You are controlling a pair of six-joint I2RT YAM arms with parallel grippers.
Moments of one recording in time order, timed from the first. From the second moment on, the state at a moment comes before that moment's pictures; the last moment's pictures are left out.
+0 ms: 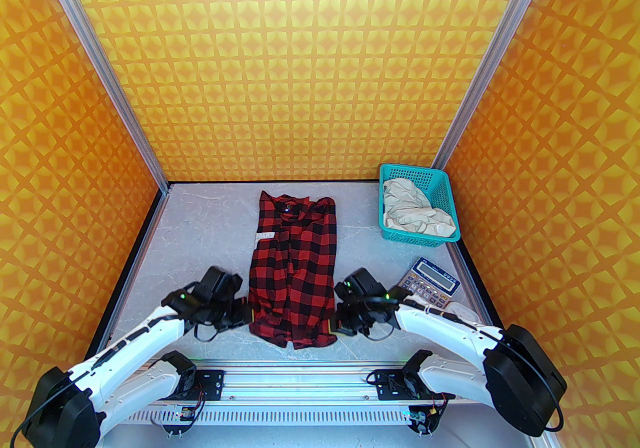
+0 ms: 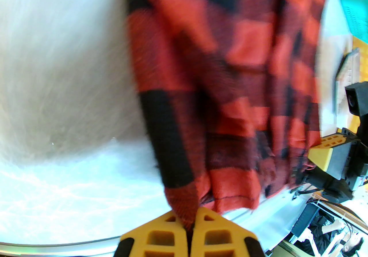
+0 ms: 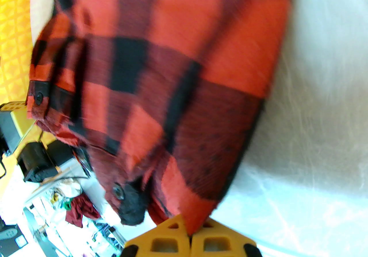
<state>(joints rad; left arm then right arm) -0.53 1.03 0.65 -0.72 0.39 -0.74 0.64 1.21 0.64 -0.60 -0.53 0.77</state>
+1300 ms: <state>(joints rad) -0.27 1.93 1.50 -0.41 0.32 -0.62 0.27 1.94 1.49 -0.53 -0.47 0.72</state>
